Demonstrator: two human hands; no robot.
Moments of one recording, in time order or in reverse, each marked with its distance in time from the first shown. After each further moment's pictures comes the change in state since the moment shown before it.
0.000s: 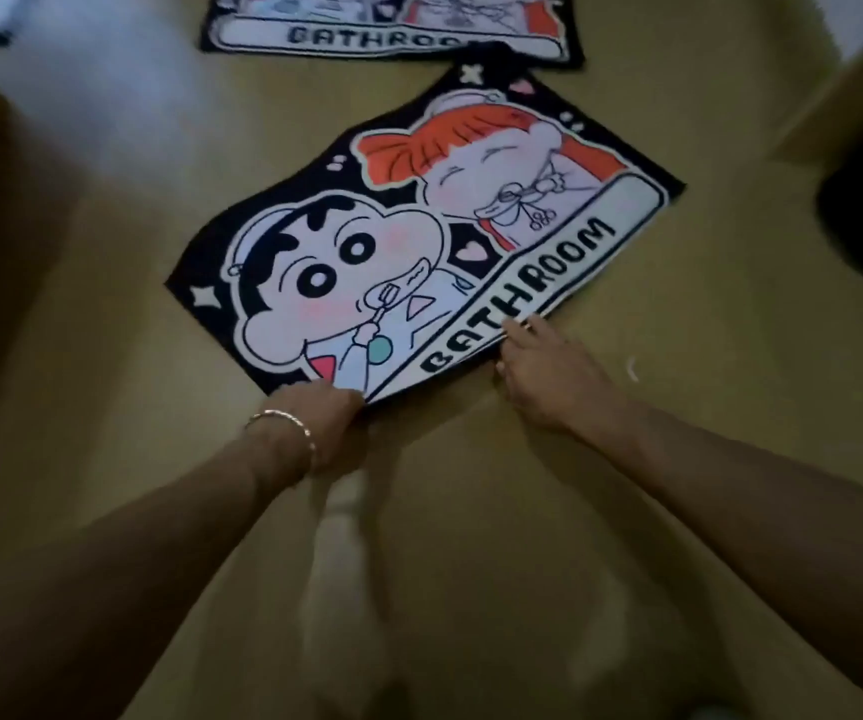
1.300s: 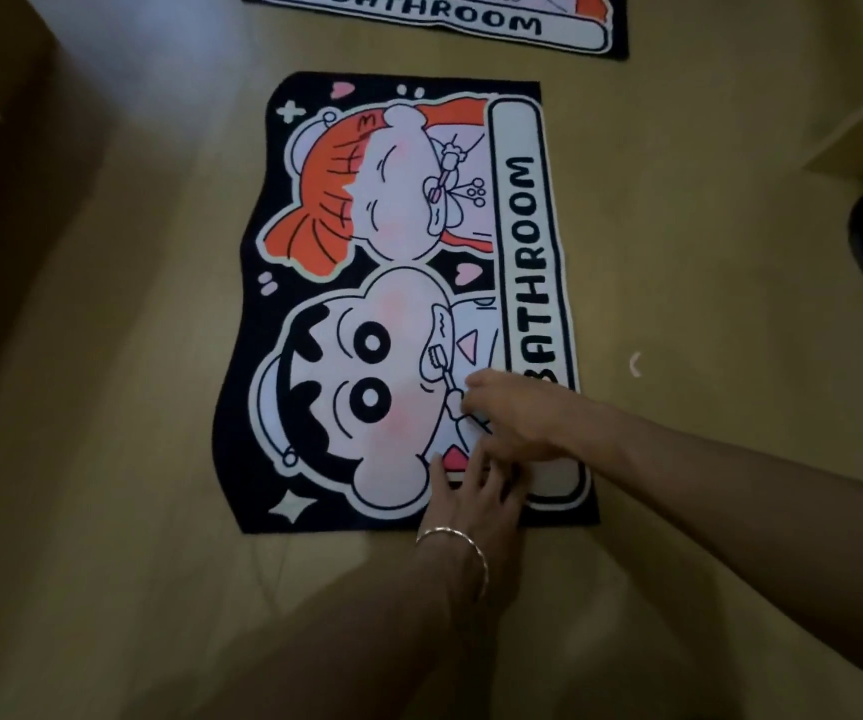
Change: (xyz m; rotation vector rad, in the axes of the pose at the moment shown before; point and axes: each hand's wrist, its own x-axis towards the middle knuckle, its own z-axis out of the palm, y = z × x) left_hand -0.034 0.169 0.063 -0.062 -0.054 0.248; right_hand -0.026 -0.024 0.004 0.017 -0.265 -0.315
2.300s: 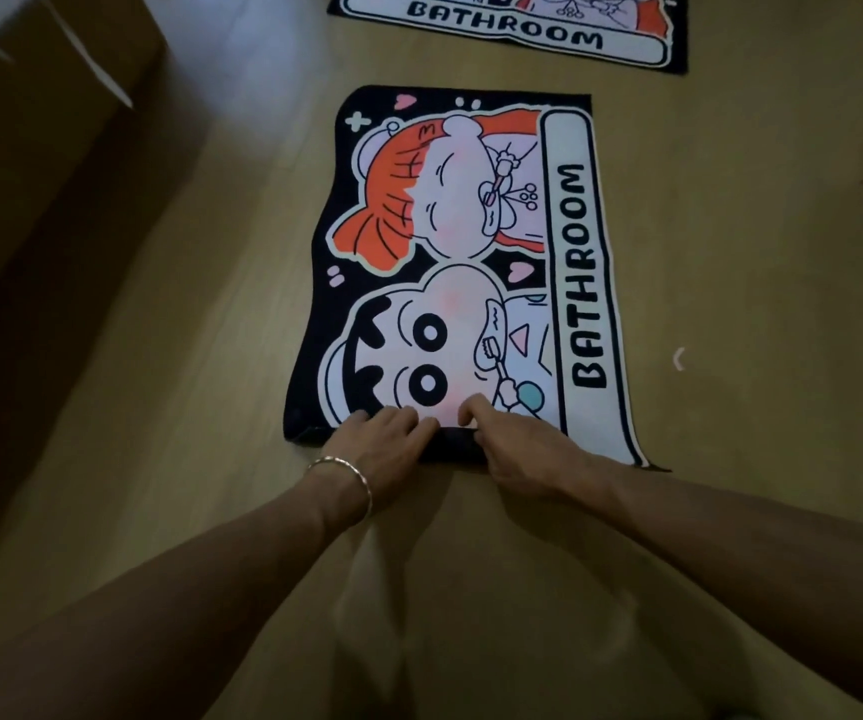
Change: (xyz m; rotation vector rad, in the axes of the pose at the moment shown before) left_hand -0.075 -0.104 -0.001 -0.014 0.210 -0.158; right_hand -0.012 -0.058 0.044 0.270 0.103 -0.053
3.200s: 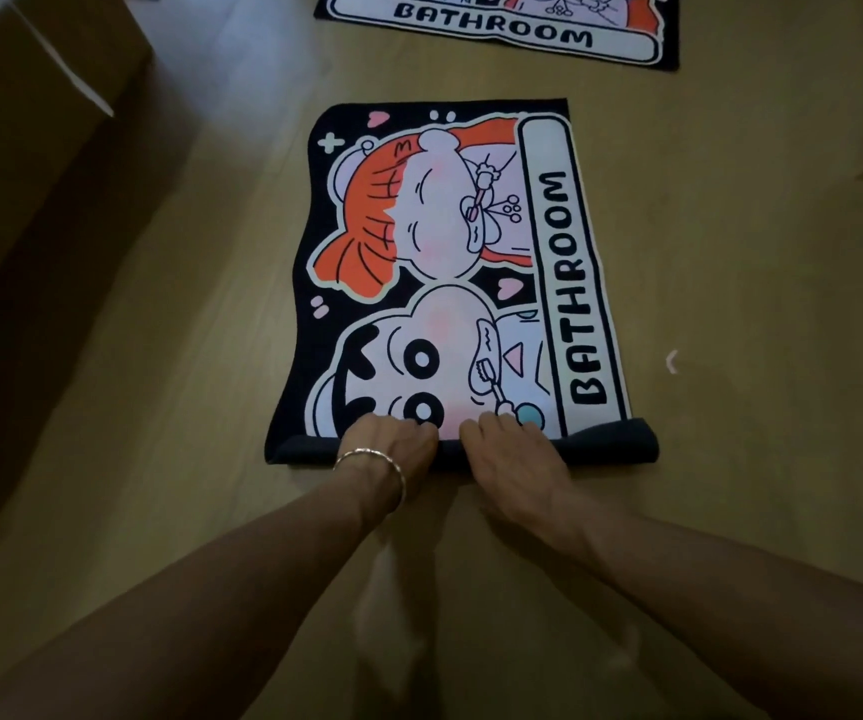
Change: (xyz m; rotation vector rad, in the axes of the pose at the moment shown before) left_hand 0.028 0.024 -0.014 0.181 -0.206 -0.109; right_hand -0.006 -0.003 0.018 -0.360 0.119 0.042
